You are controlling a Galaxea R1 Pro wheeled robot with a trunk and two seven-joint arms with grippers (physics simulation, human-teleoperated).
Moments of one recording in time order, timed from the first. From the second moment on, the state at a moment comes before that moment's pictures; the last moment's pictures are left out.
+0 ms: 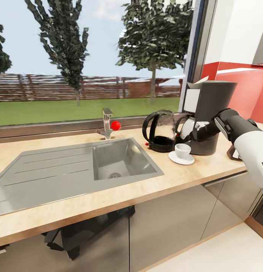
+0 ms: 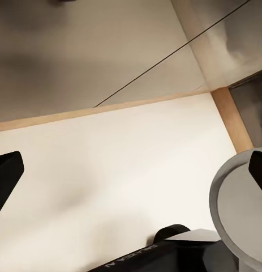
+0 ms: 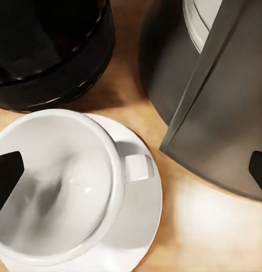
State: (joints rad) left arm 0.05 0.24 0.29 -0.40 0.31 -0.17 -1.15; right arm -1.56 -0.30 0.33 -0.33 0.14 1.00 0.74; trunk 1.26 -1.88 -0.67
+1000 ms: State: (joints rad) left arm 0.05 0.24 0.29 -0.40 0.31 -0.17 -1.14; right arm -1.48 -0.44 0.33 -0.37 0.13 0.73 1.13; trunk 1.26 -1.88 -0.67
